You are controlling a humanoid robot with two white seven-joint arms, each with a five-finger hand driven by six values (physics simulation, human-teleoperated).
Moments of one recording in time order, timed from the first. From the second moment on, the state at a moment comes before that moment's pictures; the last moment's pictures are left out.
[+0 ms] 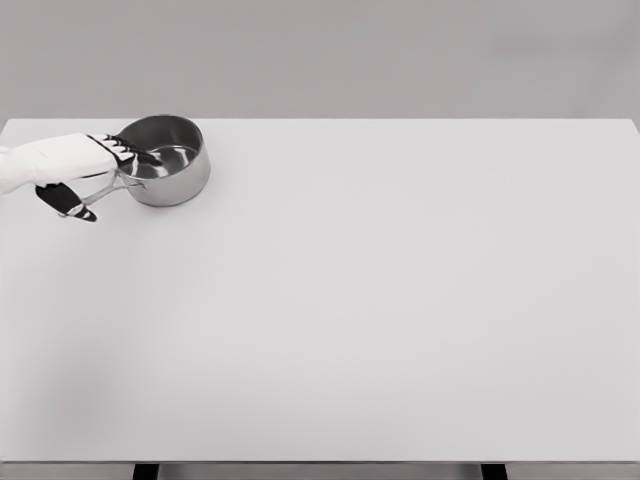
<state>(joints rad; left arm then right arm) -0.85 0.93 -0.88 -1.18 -0.26 -0.61 -0.39 -0.04 0.00 0.15 0.14 0.07 -0.28 0.27</state>
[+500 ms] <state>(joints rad) -0.83 0.93 -0.84 -1.16 -0.26 -0.61 -0.39 -0.04 0.00 0.15 0.14 0.07 -0.28 0.27</state>
